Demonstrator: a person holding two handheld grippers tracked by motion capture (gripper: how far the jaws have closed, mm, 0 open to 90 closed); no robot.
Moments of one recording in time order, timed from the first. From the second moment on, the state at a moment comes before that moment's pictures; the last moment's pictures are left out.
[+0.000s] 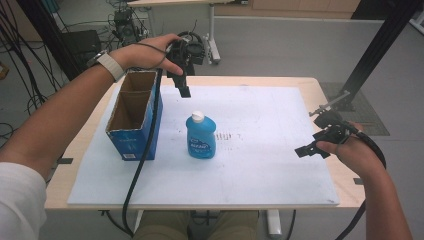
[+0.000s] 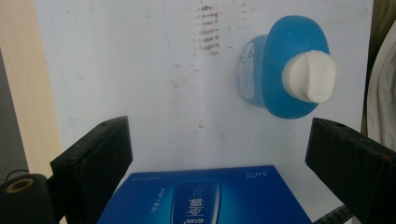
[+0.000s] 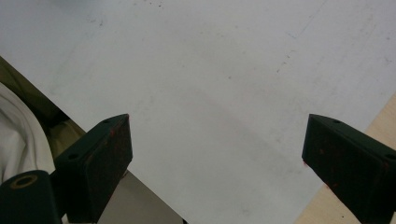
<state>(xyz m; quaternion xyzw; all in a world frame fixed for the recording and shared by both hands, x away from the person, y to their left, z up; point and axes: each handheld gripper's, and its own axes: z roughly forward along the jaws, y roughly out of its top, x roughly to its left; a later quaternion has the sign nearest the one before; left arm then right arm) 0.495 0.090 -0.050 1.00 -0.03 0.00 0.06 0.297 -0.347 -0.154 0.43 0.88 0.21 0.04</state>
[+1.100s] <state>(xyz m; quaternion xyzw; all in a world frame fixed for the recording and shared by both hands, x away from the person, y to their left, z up) 0.461 0.078 -0.052 1.00 -0.07 -0.01 0.06 0.292 -0.352 -0.164 0.44 0.87 0.21 0.04</state>
